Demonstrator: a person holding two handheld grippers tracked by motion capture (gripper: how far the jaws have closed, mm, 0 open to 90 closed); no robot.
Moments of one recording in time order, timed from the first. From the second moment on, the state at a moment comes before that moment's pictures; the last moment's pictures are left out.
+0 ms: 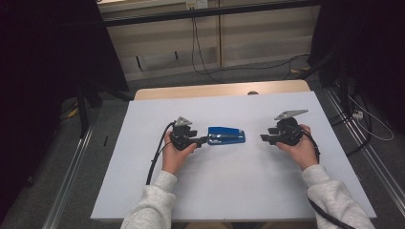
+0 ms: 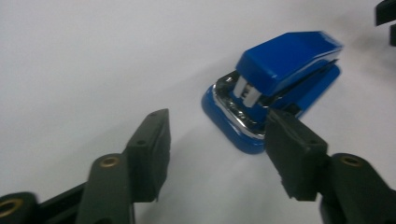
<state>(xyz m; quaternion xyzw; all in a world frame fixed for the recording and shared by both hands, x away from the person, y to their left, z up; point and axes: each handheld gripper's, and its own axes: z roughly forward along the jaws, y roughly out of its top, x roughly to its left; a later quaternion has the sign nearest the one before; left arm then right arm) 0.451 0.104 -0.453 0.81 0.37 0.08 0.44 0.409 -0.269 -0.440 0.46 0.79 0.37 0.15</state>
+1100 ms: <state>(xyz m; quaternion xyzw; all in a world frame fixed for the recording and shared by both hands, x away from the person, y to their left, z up) 0.406 0.152 -0.431 0.80 0.36 0.10 0.46 0.350 -0.283 -0.437 0.43 0.81 0.37 0.14</state>
